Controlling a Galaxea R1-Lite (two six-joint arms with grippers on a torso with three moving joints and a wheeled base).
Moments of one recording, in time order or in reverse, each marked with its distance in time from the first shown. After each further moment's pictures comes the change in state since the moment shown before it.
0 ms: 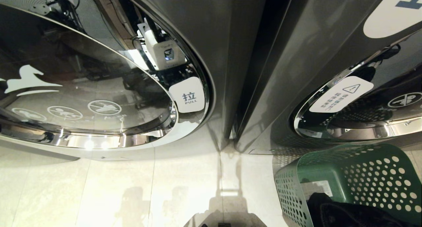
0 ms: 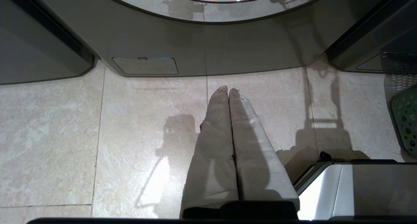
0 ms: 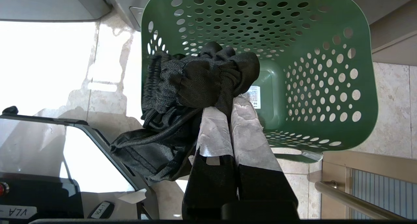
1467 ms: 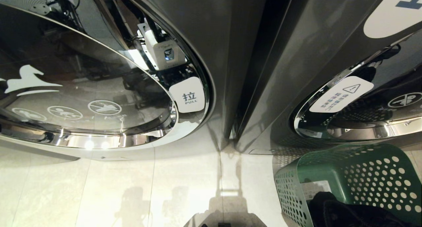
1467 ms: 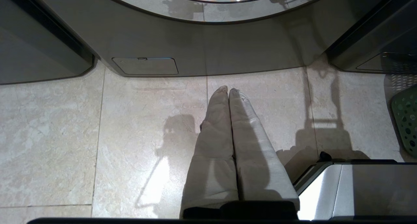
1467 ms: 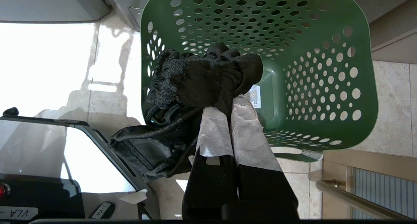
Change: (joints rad) left arm 0.000 0.000 0.000 0.000 0.000 0.000; right arm 0.000 -0.001 0.002 0.007 -0.003 0.007
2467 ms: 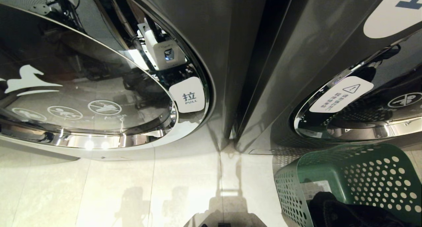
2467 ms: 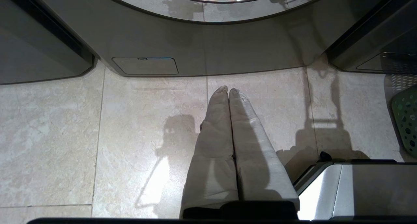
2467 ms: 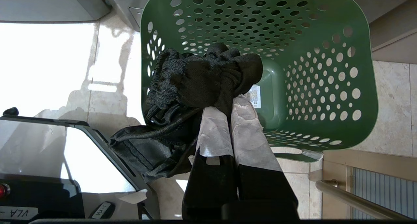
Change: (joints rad) left arm 0.000 0.000 0.000 0.000 0.000 0.000; right arm 0.000 0.001 0.000 0.000 0.000 0.000
